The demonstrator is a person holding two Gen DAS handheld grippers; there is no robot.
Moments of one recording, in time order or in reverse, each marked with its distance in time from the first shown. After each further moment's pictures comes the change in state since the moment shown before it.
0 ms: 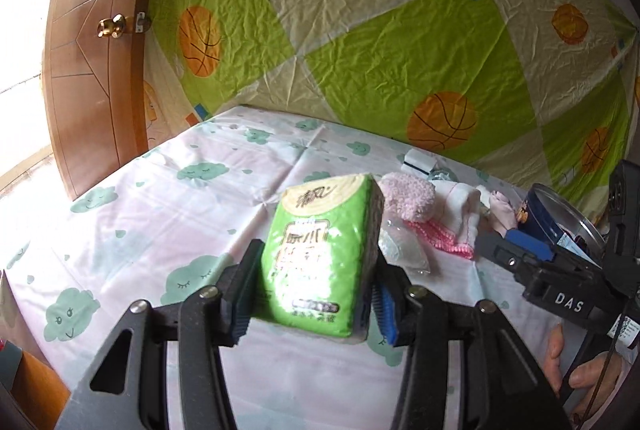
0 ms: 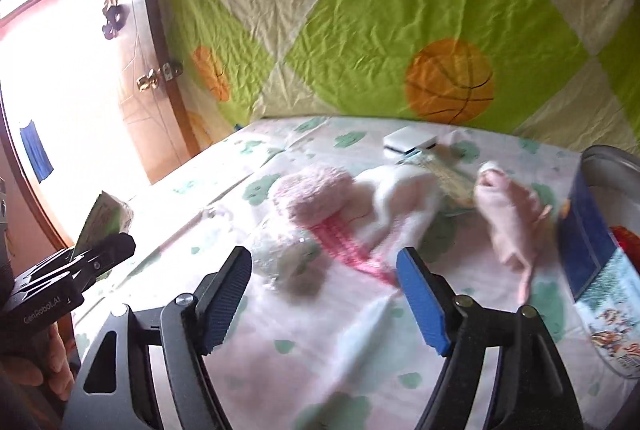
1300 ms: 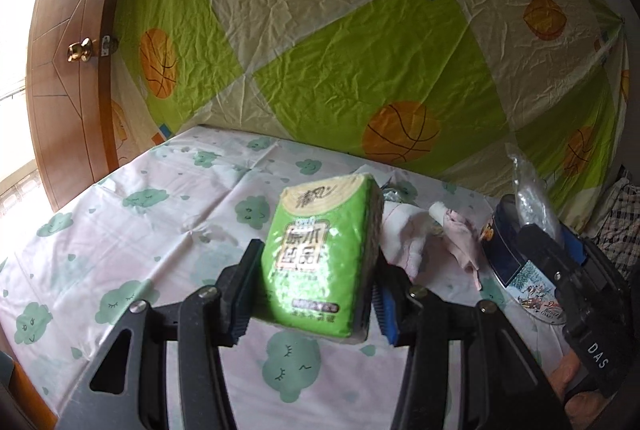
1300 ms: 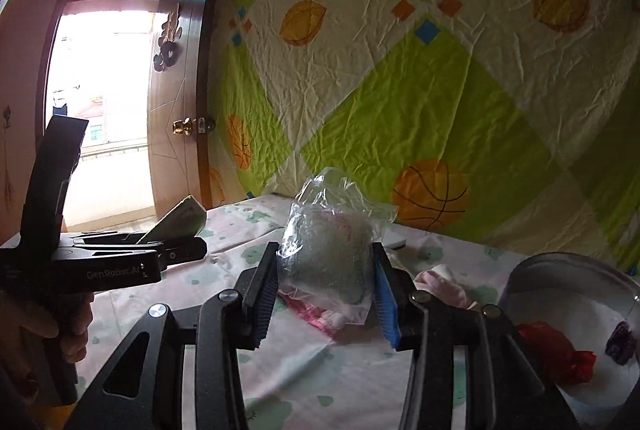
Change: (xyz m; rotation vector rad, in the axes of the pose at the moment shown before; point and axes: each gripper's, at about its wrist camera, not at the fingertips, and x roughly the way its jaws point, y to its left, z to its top) left arm 0.002 -0.074 0.021 0.026 -0.032 -0.043; right arm -0.099 -0.034 -0.011 -0.224 -0.391 -0.042
